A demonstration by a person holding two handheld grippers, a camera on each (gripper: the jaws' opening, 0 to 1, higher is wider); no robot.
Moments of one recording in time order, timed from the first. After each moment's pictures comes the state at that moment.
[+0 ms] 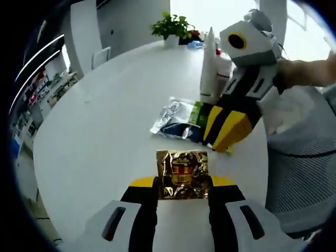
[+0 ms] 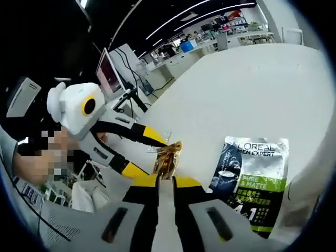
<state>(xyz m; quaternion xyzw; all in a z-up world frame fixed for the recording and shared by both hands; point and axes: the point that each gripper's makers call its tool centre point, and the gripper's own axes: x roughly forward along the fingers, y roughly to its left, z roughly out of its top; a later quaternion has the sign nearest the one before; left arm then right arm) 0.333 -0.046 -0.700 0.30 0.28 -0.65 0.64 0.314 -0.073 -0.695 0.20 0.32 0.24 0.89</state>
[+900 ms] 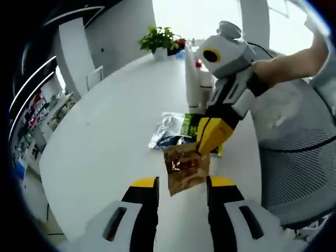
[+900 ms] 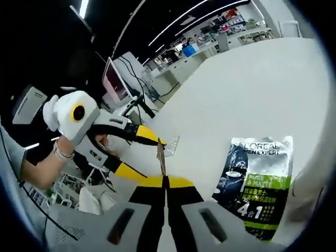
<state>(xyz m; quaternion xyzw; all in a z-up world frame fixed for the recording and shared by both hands) 0.333 -0.043 -0.677 0.33 0.22 -0.67 0.63 0.306 -0.068 -0.678 0.17 0.30 0.27 0.90</state>
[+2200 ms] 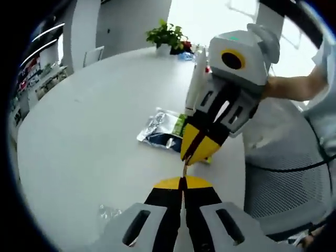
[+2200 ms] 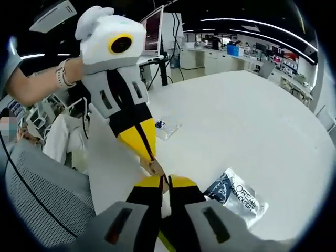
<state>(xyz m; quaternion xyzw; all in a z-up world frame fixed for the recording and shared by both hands) 0.328 -0.048 -0.691 0.21 0.33 -0.69 0.61 0.327 -0.068 -0.698 -0.11 0.33 0.33 0.88</state>
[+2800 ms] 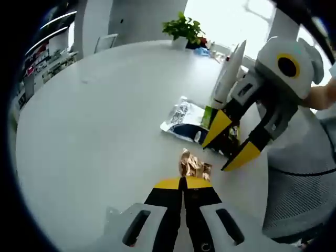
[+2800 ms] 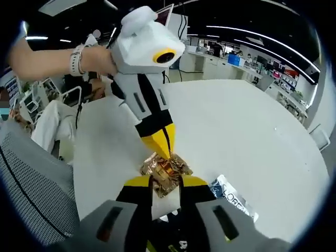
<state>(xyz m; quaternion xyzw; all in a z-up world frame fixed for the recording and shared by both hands) 0.363 -0.062 -0.727 0.21 0.36 -0.66 0.62 0.339 -0.067 -0.712 -0.18 0.31 0.32 0.88</state>
